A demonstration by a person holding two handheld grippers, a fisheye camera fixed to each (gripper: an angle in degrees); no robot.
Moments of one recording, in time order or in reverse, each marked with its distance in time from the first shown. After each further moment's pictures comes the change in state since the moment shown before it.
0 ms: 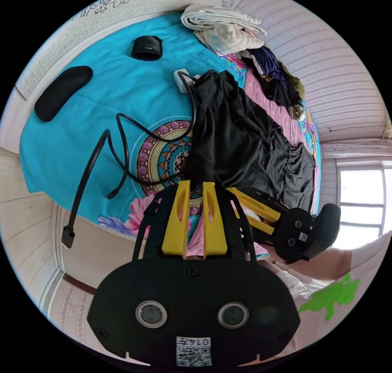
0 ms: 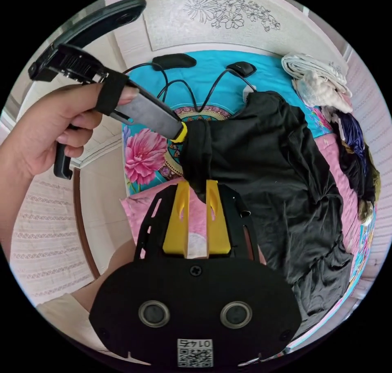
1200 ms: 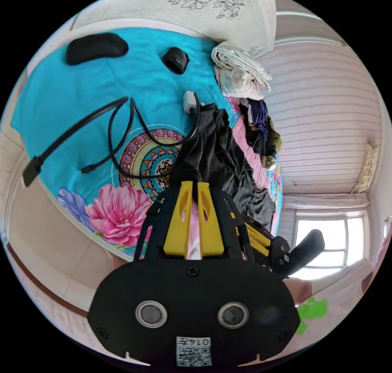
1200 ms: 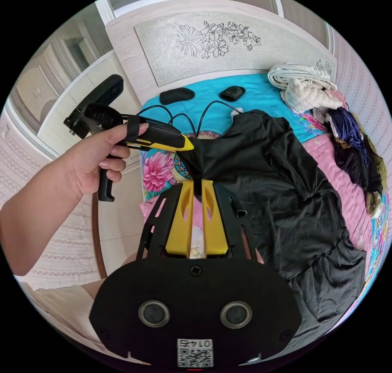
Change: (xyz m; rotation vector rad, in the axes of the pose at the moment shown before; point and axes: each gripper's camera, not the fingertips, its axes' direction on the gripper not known) left arm -0.135 0.158 -0.025 0.219 0.231 -0.235; right arm 0.003 0.062 0.004 0.168 -0.114 0.001
